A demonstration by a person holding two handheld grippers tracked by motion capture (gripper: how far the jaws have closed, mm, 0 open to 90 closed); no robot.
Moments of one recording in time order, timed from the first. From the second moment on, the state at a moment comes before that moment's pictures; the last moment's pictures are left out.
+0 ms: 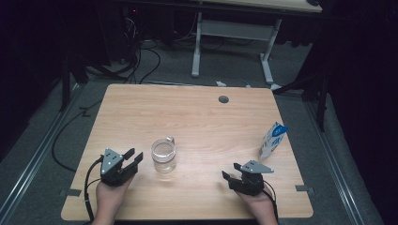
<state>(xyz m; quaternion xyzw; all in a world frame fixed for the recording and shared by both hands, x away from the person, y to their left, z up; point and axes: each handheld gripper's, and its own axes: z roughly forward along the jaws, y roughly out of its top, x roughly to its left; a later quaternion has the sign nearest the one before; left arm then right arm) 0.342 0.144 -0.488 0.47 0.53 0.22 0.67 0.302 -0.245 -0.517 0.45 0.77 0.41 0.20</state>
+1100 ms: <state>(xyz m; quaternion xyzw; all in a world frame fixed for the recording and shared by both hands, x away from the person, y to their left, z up) 0.361 0.114 -0.504 0.50 0.53 0.19 0.66 0.301 -0.244 -0.517 0.44 0.77 0.41 0.20</state>
